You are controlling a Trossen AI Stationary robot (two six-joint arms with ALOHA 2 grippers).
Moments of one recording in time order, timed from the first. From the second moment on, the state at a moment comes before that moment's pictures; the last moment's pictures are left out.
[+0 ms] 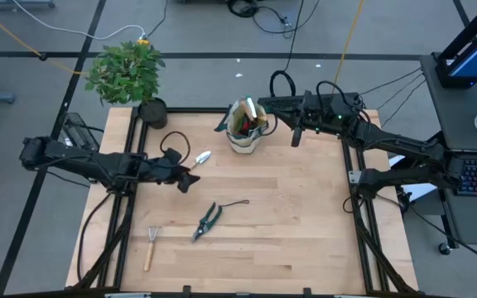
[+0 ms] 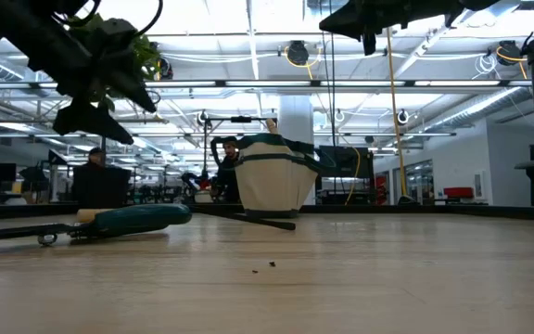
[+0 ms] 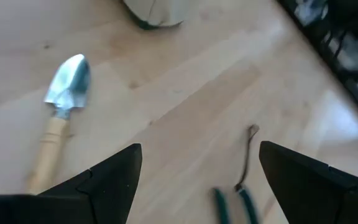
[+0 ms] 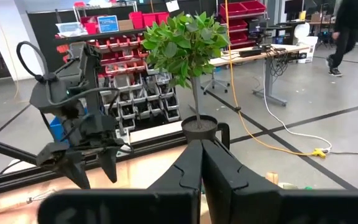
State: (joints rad) left arm -0.09 0.90 0.50 -0.29 -0.29 -0.95; right arm -0.45 1.08 0.89 0.18 -0.19 0.11
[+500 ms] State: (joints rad) left arm -0.09 0.90 0.50 -0.15 -0.34 -0.81; right arm -0.45 1.08 0.89 0.18 -0.19 0.08
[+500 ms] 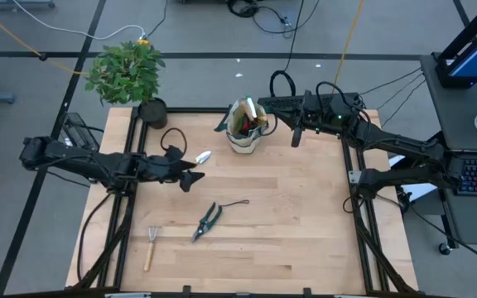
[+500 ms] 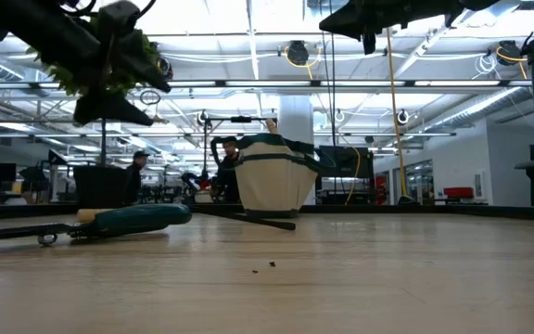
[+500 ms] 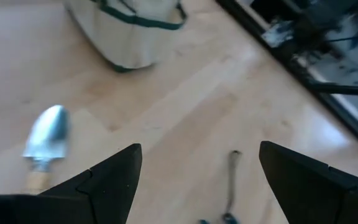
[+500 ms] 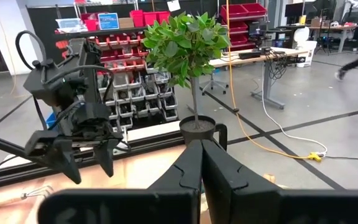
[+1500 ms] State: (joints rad) left arm -0.06 1.08 0.50 -0.47 -0.43 -0.85; right arm -0.45 1.08 0.89 0.17 -0.19 0.09
